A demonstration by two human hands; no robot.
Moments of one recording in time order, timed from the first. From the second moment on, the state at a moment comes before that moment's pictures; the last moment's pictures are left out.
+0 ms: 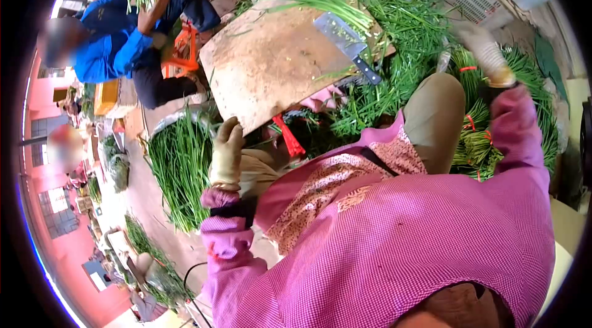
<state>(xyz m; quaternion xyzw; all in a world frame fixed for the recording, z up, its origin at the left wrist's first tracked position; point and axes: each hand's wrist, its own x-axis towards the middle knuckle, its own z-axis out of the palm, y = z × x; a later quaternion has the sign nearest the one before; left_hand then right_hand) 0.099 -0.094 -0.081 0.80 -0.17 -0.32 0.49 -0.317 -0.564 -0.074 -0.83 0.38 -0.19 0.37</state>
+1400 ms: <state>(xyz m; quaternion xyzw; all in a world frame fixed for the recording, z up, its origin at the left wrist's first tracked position) 0.061 -0.107 -0.228 0.91 -0.16 -0.16 0.35 -0.085 -0.340 -0.228 -0.81 0.13 0.31 0.49</state>
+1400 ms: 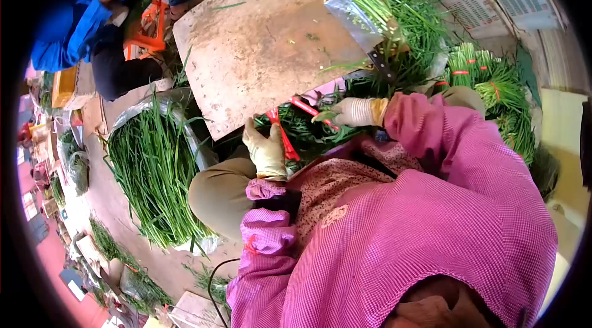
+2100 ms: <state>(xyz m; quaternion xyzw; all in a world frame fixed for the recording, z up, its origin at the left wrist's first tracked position) -0.009 -0.097 -0.011 0.67 -0.41 -0.15 0.60 -0.121 -0.284 -0.097 -0.30 0.14 0.26 0.91</state>
